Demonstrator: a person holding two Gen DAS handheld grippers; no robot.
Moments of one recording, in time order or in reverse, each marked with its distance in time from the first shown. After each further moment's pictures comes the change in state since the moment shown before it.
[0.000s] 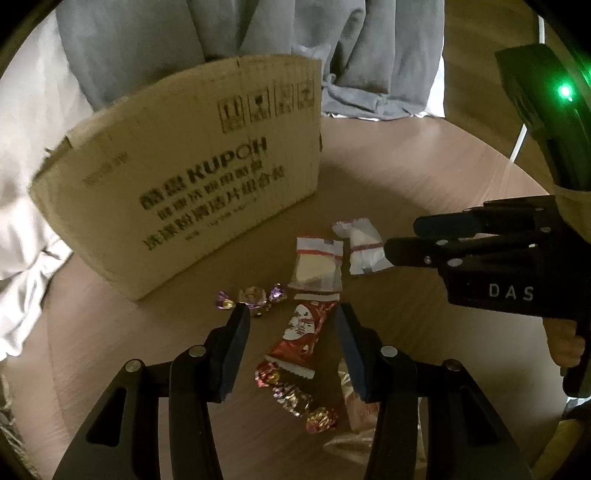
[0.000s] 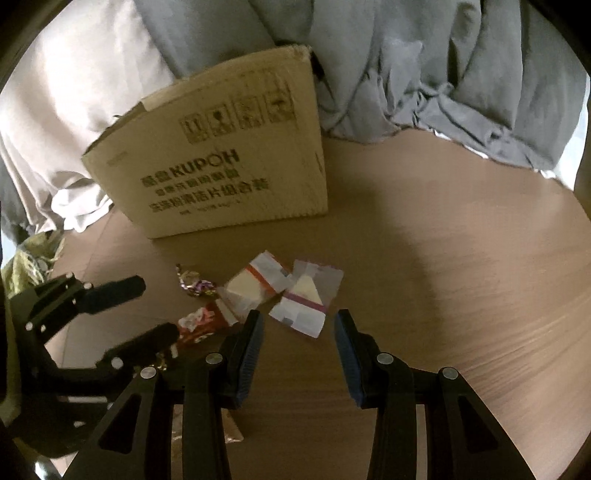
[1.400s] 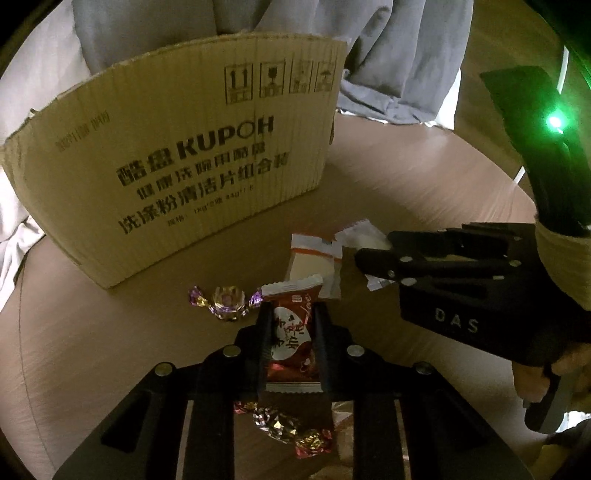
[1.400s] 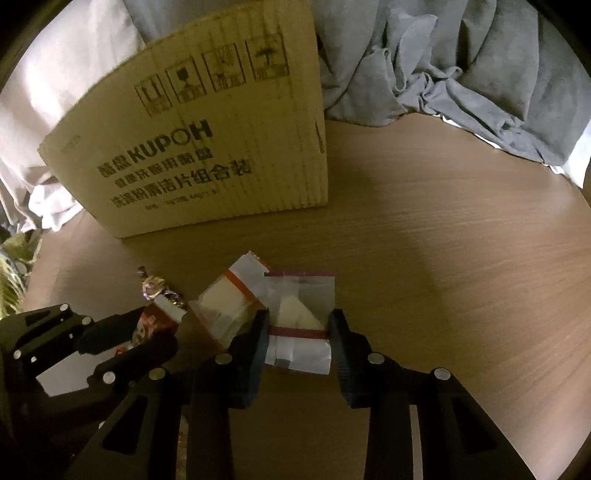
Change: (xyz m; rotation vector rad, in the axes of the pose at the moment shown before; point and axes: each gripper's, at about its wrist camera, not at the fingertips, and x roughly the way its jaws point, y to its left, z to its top) left arm 0.020 0.005 0.003 -0.102 0.011 -0.045; right arm 0.037 0.003 0.009 0.001 0.025 -0.042
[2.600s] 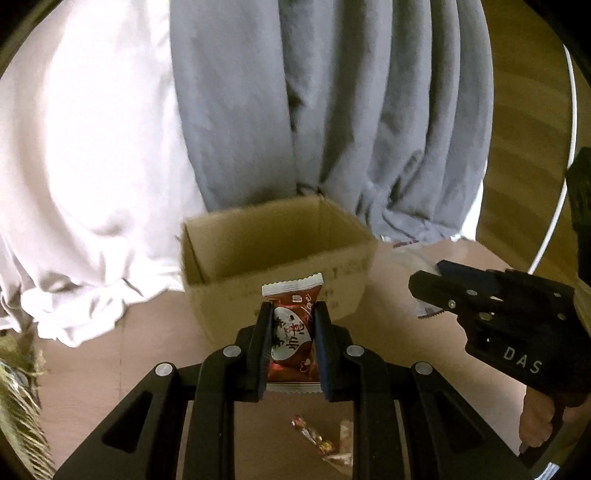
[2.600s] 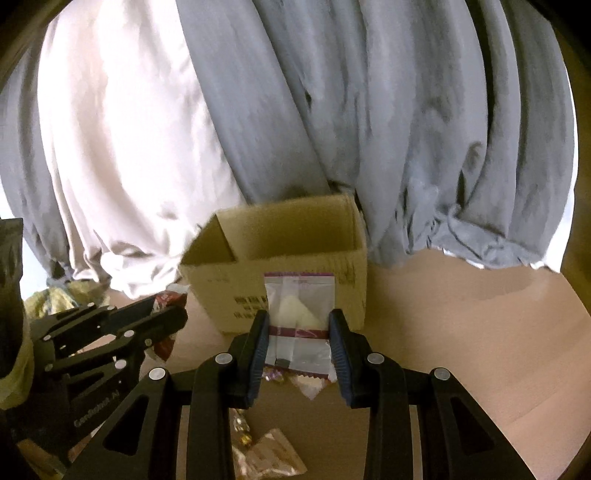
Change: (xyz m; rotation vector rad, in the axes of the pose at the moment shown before) left arm -0.165 0.009 0.038 -0.116 -0.337 0.203; right arm -0.159 0.041 0.029 -0.082 -0.373 0.114
